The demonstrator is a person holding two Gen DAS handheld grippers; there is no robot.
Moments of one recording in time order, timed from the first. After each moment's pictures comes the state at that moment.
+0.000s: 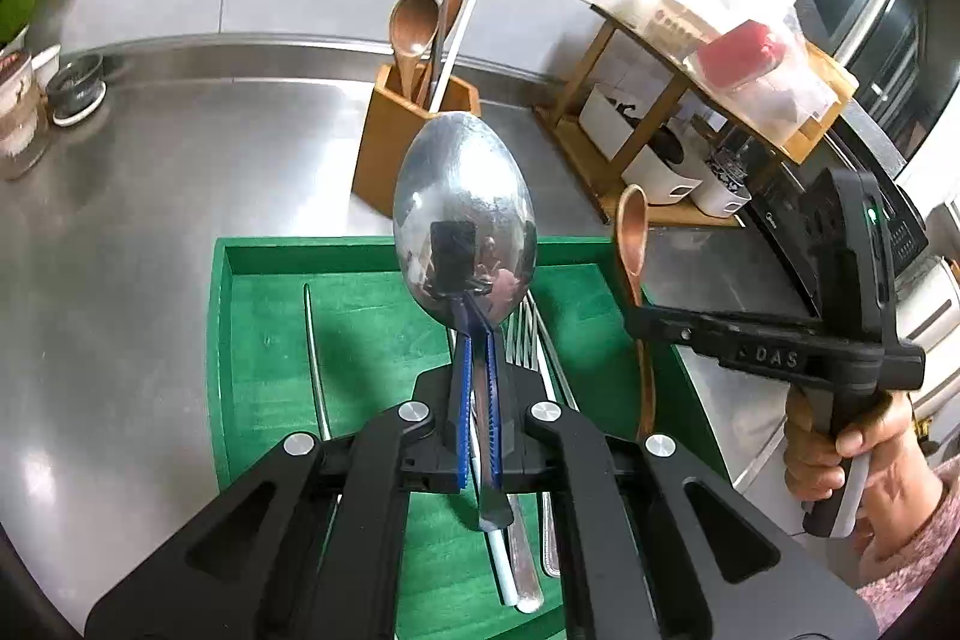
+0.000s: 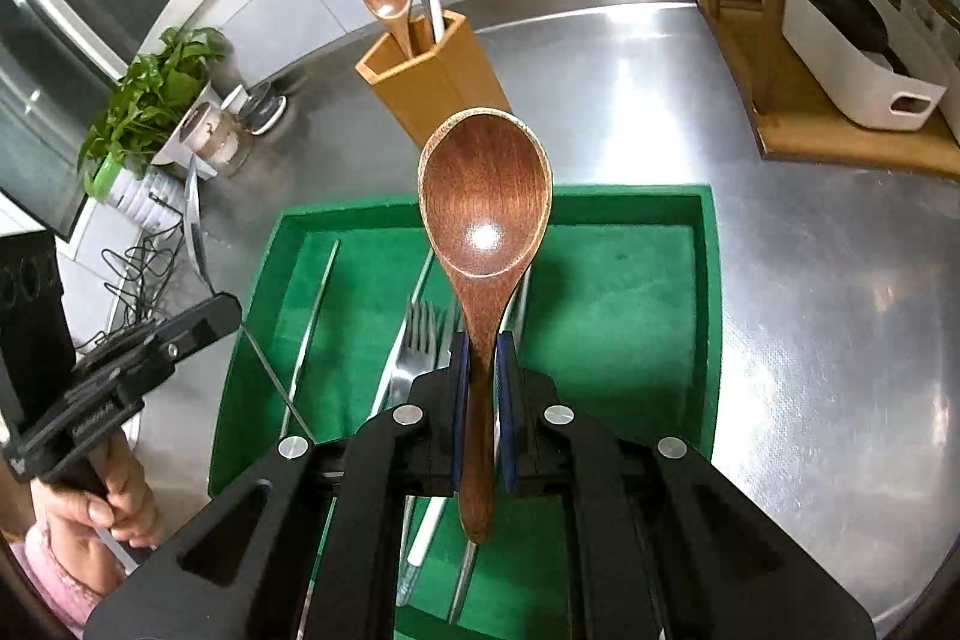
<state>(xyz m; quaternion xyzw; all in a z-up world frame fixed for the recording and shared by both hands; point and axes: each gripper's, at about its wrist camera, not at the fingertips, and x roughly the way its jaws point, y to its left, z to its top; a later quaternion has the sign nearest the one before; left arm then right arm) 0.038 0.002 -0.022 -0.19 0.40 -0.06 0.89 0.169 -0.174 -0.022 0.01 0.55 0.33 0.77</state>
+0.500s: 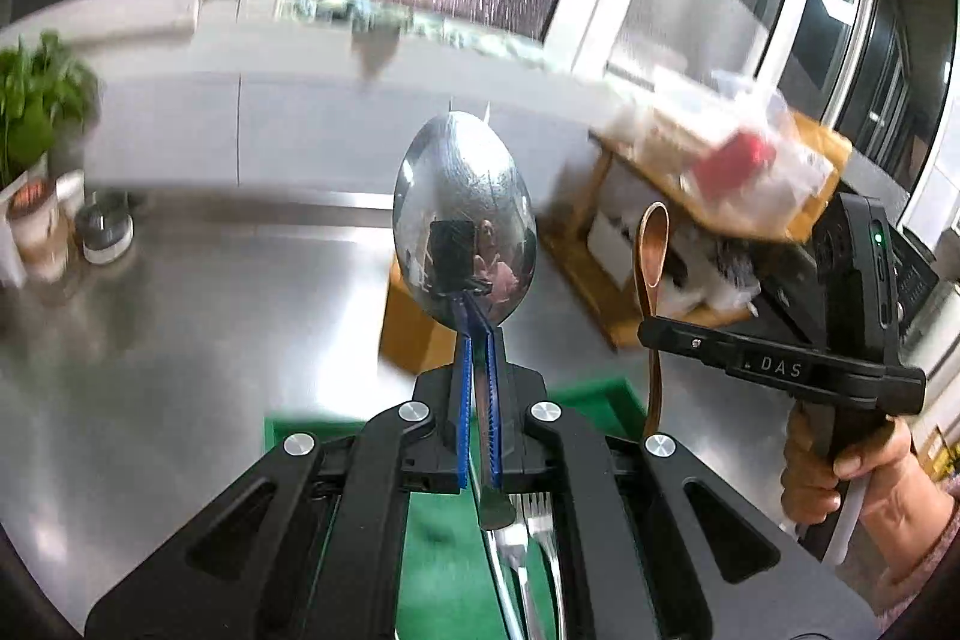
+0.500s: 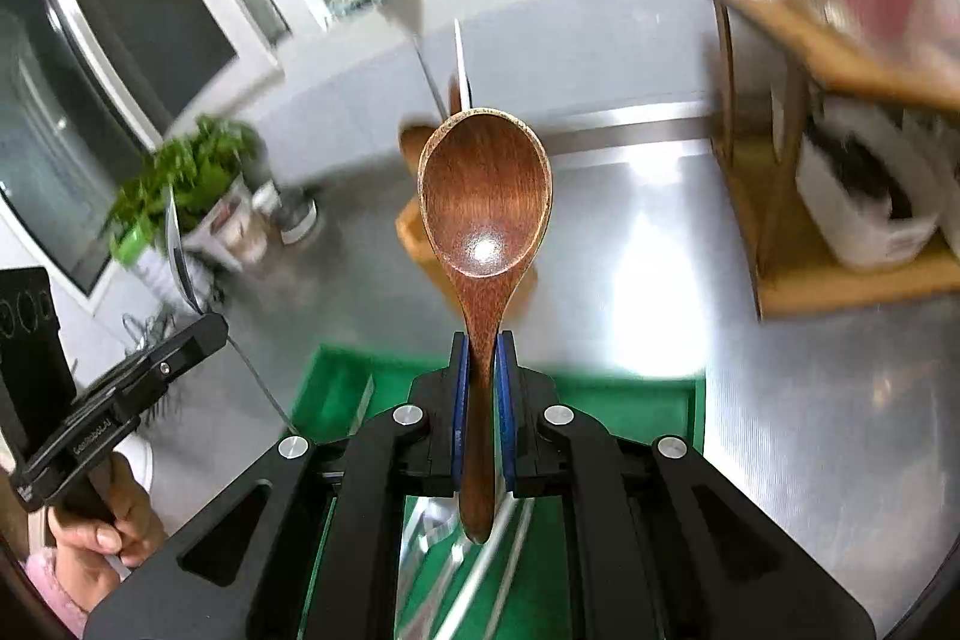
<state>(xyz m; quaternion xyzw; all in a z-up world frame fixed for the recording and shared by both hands) 0.058 0.021 0.044 -0.15 0.28 -0.01 0.95 0.207 -0.166 0.043 0.05 0.43 0.35 0.83</state>
